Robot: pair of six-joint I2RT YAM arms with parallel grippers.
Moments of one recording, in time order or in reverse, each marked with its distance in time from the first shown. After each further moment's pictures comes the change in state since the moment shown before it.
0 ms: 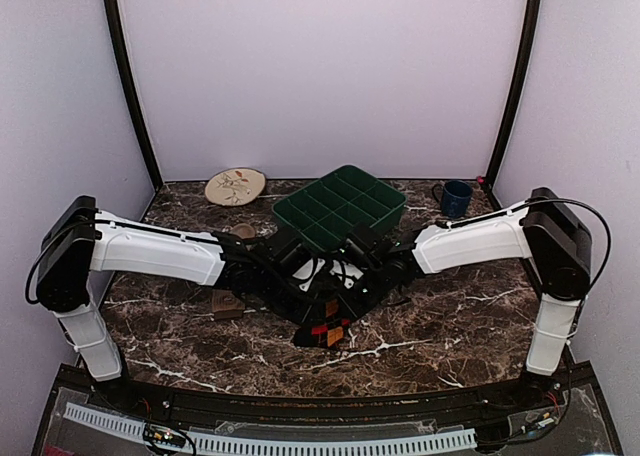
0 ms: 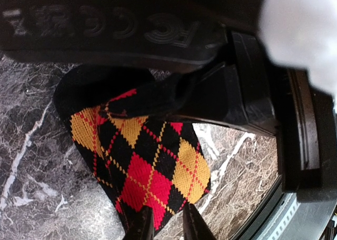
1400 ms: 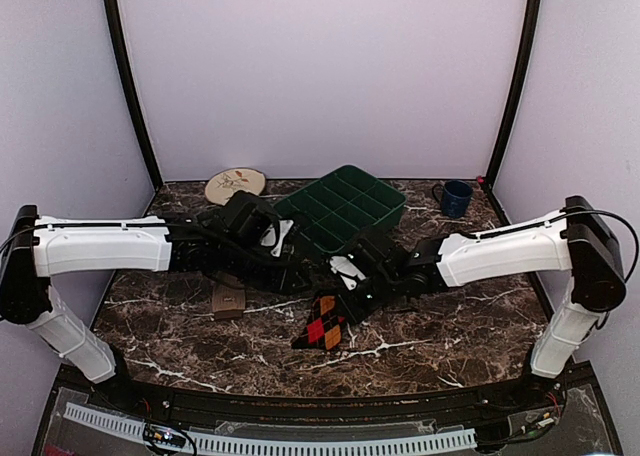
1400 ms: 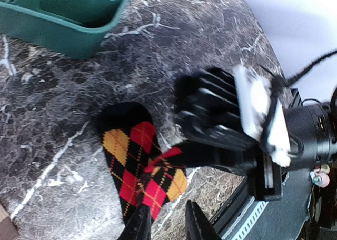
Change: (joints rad) left arm 0.092 -0.259 -0.060 0.016 -0.006 -0.120; right arm 0.093 -0.179 -0.124 0.111 0.106 0.089
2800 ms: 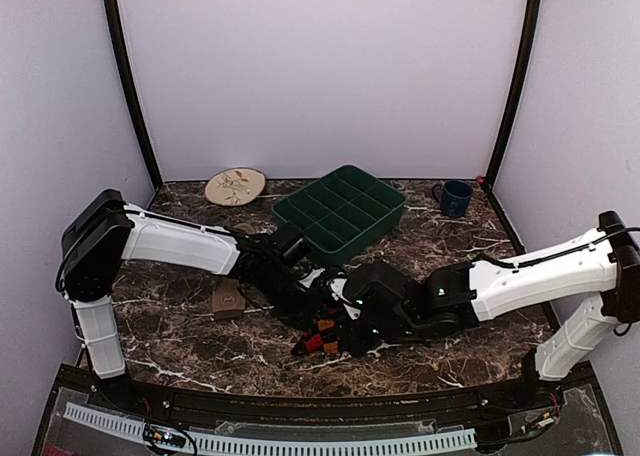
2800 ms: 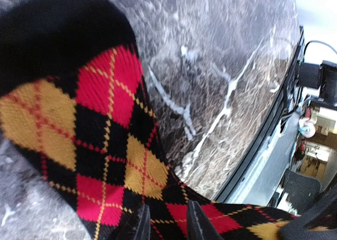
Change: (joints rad) left arm 0.016 0.394 0.114 -0.048 0.397 0.064; right arm 0.251 -0.172 -0.088 -0.005 0.259 0.129
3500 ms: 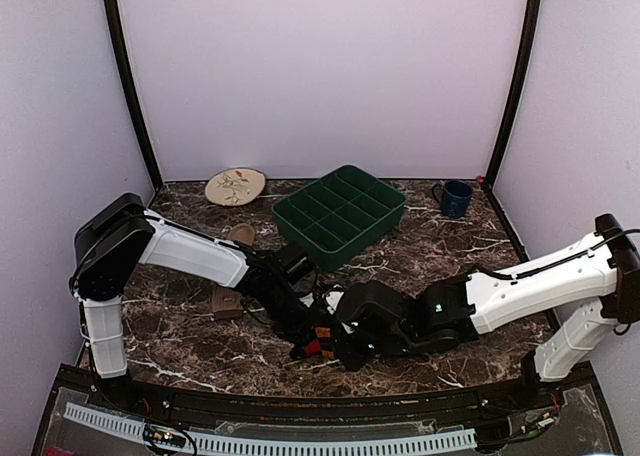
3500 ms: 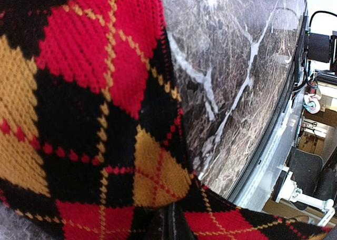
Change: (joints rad) left arm -0.023 0.068 -0.051 0.046 0.066 0.073; right arm 0.089 0.014 -0.001 0.005 0.060 0.071
